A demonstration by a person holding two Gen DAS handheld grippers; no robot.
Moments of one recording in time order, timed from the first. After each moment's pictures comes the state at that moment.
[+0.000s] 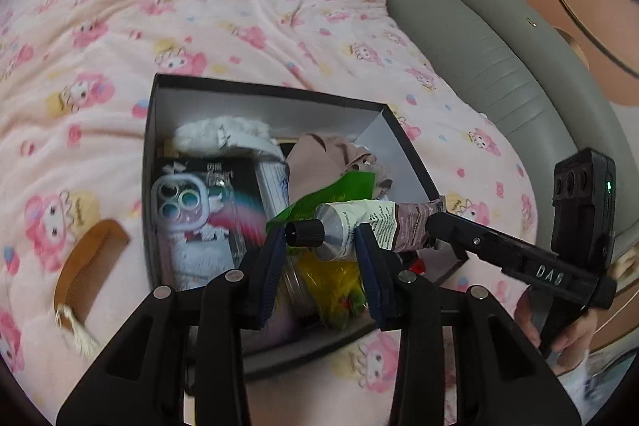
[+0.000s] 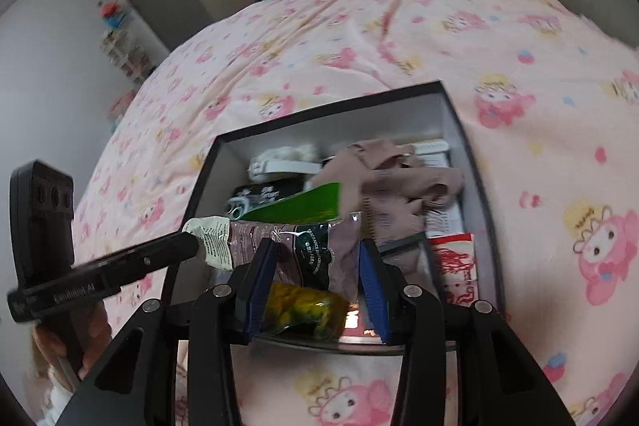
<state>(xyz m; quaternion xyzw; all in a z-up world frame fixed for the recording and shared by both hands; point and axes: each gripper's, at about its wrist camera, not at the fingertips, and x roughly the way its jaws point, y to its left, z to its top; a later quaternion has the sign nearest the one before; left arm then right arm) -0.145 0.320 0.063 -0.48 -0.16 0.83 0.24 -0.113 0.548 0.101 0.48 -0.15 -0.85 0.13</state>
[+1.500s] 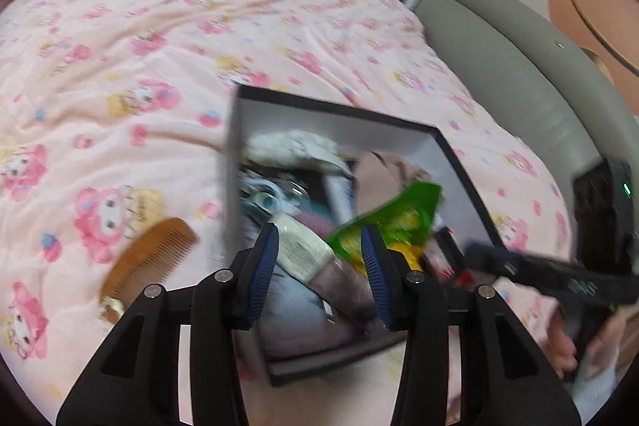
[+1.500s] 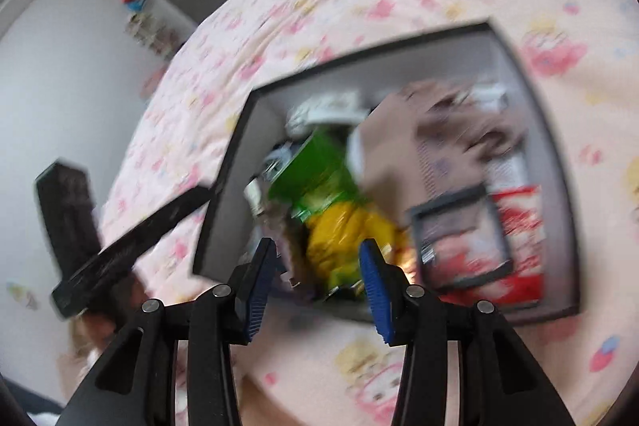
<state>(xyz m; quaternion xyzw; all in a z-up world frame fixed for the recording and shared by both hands) -0.125 0.284 0.053 -0.45 -0.16 0.86 0.17 -0.099 0.522 0.083 0.52 -0.17 -0.82 0.19</state>
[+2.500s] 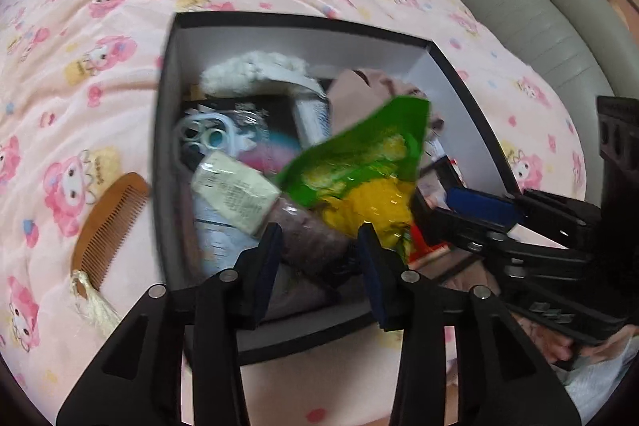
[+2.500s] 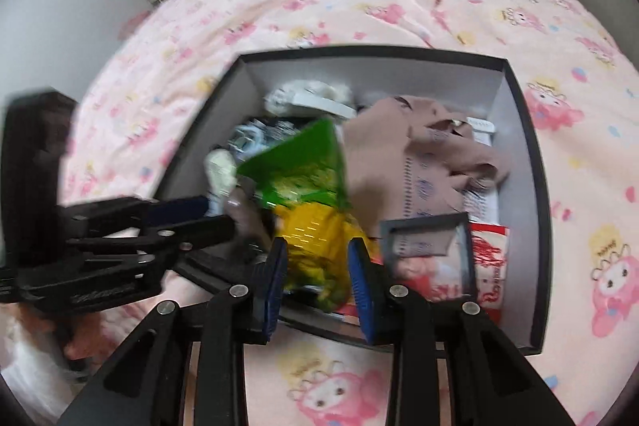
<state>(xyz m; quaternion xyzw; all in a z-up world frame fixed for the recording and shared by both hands) -0.140 0.341 0.033 -0.57 -0.09 0.80 0.17 -0.109 0.489 0.073 0.54 -0.01 -0.82 0.16</state>
